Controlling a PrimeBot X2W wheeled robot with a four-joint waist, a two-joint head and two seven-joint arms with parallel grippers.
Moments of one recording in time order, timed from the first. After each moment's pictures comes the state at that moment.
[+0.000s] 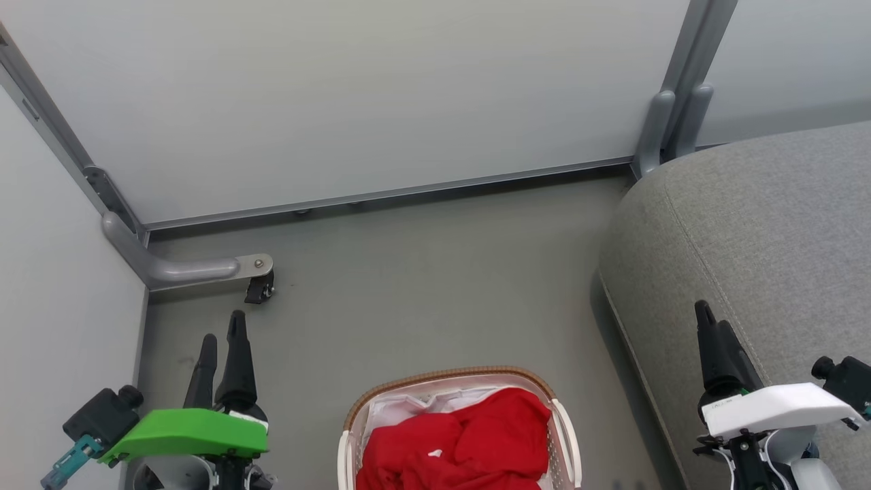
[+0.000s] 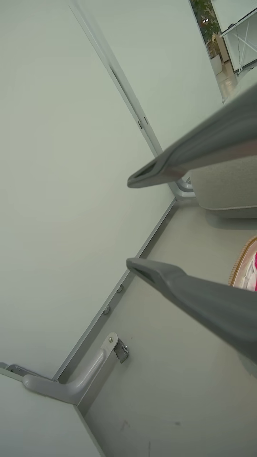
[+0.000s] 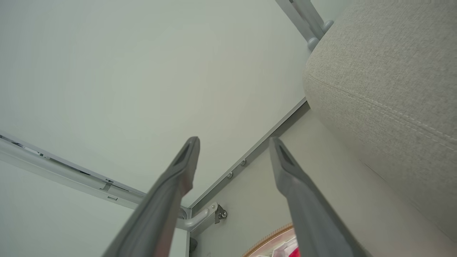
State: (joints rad) left arm -0.03 0.04 -0.05 0.14 -0.93 -0.06 -0.08; right arm -0.05 -0.04 -0.06 0.18 0.93 0.13 -0.08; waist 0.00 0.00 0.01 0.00
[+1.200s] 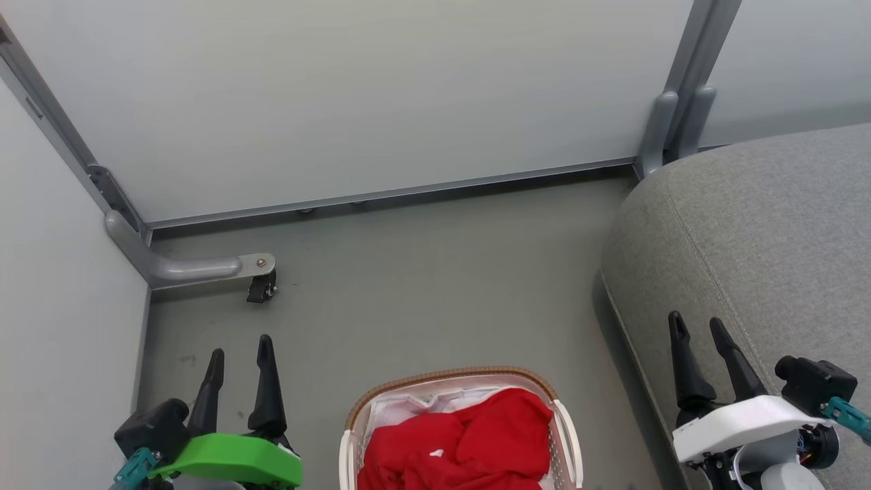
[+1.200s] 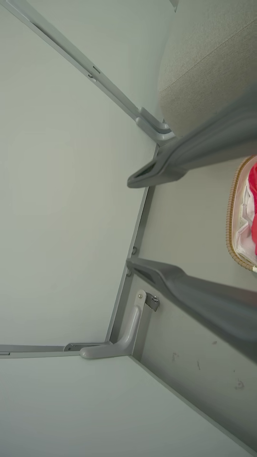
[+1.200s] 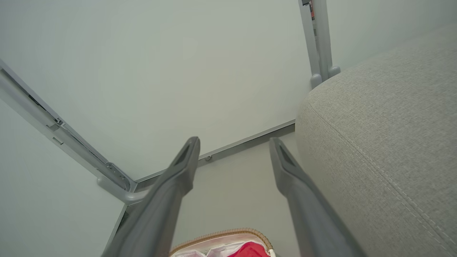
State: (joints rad) left arm 0.02 0.04 -0.11 0.16 -0.50 -0.03 -0.18; right arm -0.03 -0.04 -0.01 0.18 0.50 0.13 -0.18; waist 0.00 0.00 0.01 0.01
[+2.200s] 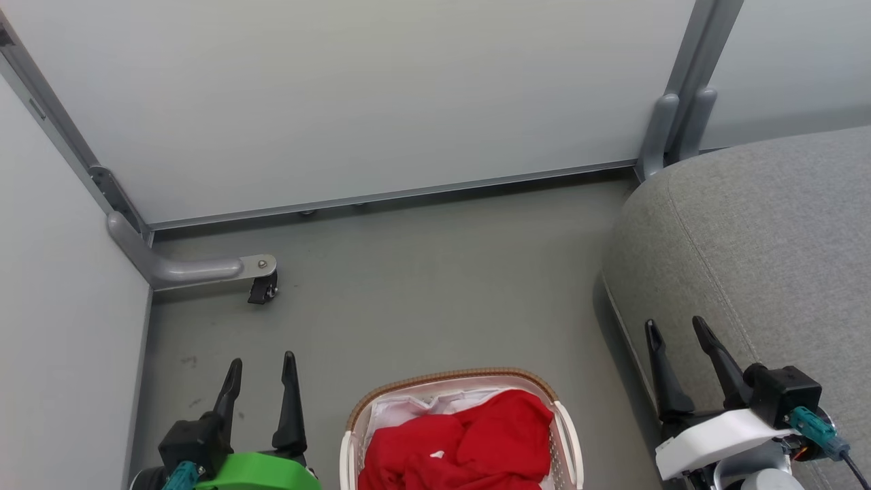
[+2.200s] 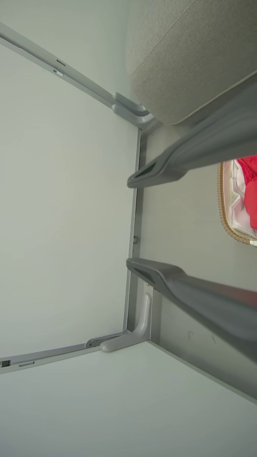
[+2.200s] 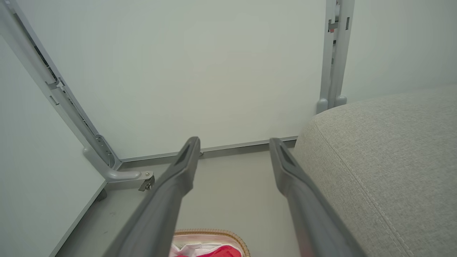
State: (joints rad) left arm 0.04 0.05 -0.16 0.20 -0.31 -0.01 -0.24; right arm -0.01 -0.05 0.03 0.16 0.27 0.13 -0.24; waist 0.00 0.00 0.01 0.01
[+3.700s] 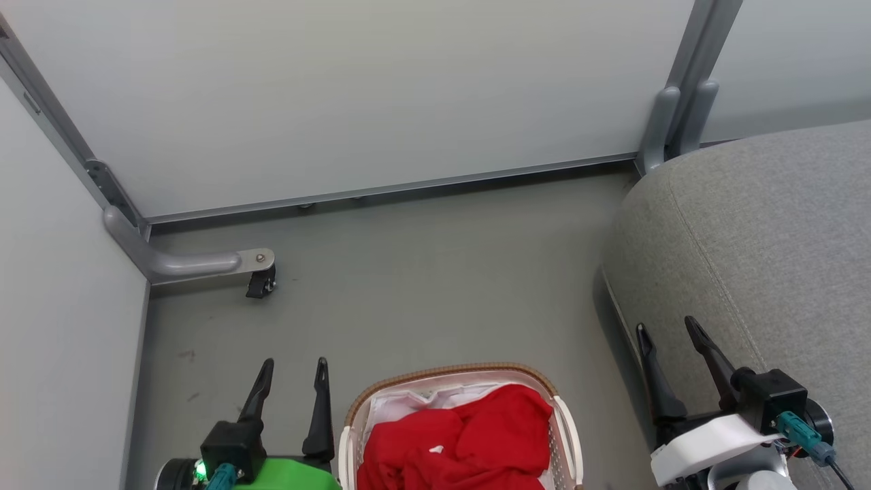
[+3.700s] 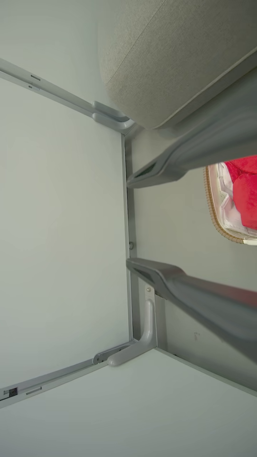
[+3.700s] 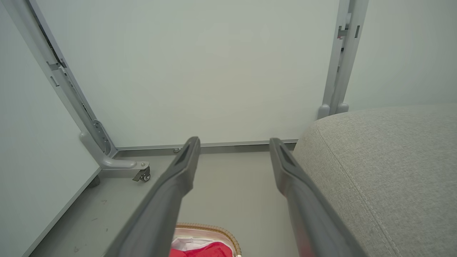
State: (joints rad) left arm 0.04 0.05 -0.22 0.23 -0.23 -0.01 -0.26; right arm -0.01 -0.05 0.04 0.16 0.18 0.13 -0.26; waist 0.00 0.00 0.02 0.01
